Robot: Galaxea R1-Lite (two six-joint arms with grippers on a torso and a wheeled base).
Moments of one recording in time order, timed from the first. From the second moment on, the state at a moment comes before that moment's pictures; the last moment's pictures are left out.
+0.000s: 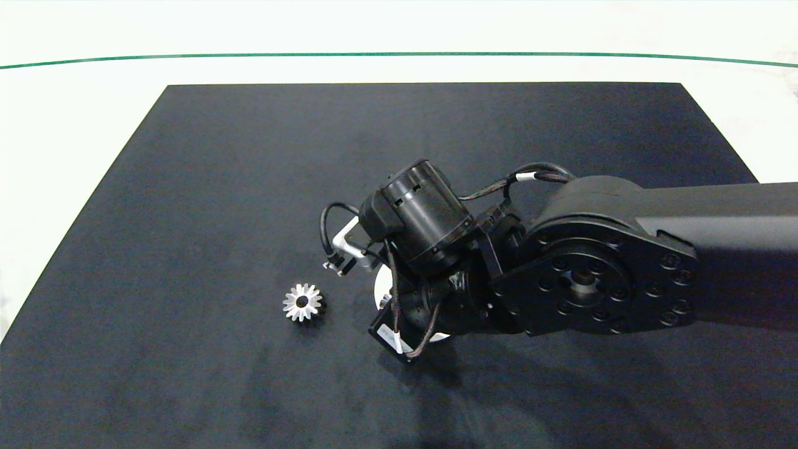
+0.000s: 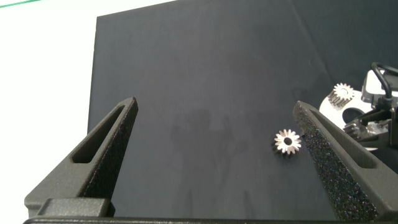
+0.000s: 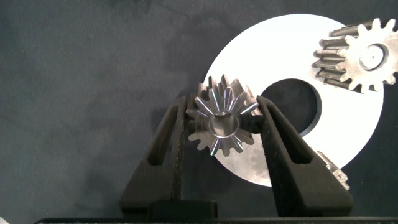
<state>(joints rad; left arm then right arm) -0.27 0.67 -0.91 0.18 0.14 0.17 0.96 2.04 -1.72 0.51 -0.28 -0.19</state>
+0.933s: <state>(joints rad) -0.27 0.66 -0.91 0.18 0.14 0.17 0.96 2.06 -1.72 0.51 -0.28 -0.19</state>
